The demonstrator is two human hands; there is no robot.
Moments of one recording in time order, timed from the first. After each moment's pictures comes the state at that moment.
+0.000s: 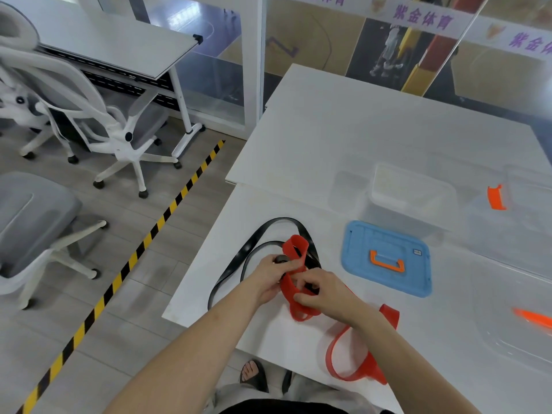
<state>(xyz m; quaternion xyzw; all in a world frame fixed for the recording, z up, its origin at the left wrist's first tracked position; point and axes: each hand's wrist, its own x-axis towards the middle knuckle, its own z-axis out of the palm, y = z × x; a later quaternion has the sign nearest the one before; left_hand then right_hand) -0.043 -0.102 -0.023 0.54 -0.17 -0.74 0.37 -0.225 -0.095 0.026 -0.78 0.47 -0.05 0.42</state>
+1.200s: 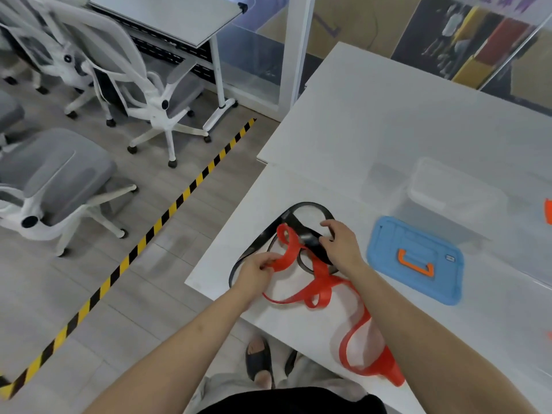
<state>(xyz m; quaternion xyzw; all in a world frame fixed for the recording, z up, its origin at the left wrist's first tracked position) 0.018 -0.032 -0.048 0.70 -0.37 -0.51 0.35 -0.180 -0.170 -0.045 -0.70 0.62 -0.11 0.34</state>
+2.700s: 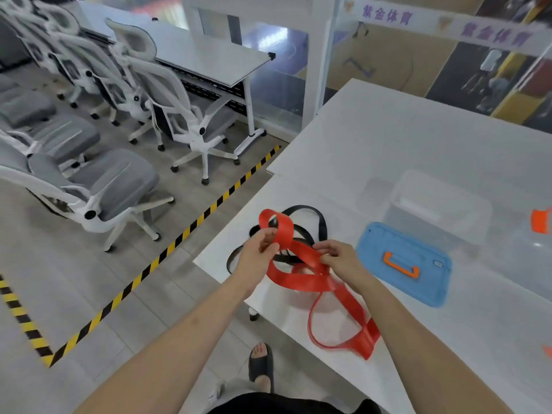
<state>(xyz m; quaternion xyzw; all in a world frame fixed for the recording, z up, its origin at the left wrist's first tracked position) -0.080 0.016 0.065 0.68 -0.34 -0.42 0.49 -0.283 -0.104 0.018 -0.65 0.50 -0.14 0.55</state>
